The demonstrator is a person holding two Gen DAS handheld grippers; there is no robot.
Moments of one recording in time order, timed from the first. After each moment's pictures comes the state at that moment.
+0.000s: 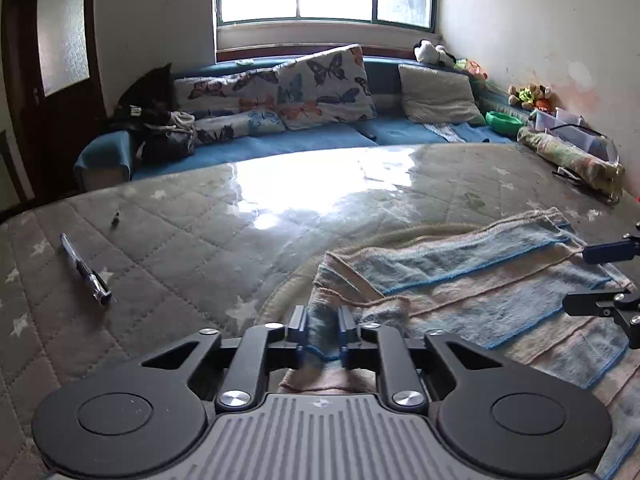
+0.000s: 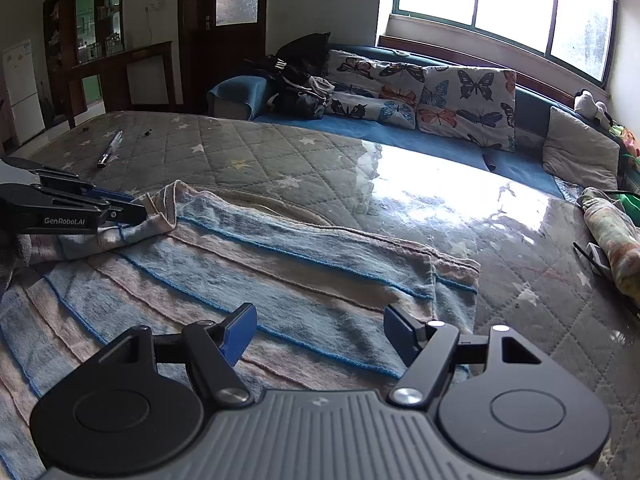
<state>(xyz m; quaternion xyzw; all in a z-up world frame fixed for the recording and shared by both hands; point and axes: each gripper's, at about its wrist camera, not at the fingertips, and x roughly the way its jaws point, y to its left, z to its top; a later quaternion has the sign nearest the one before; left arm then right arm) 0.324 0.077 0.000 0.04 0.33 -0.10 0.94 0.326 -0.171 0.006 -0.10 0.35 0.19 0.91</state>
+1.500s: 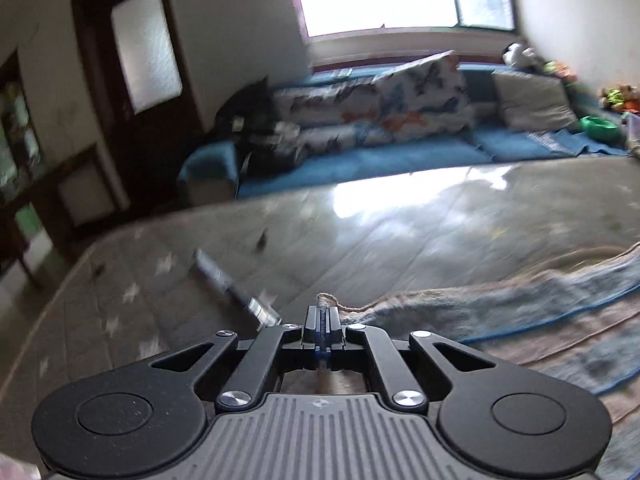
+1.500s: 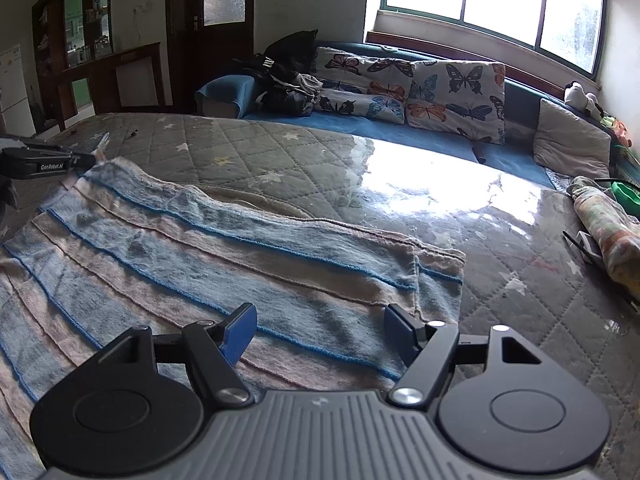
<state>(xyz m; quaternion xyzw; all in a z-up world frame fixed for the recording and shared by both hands) 0.354 0.148 0.001 0.07 0.32 0.06 0.94 0.329 -0.181 0.001 -0.09 0.36 0.18 0.91</state>
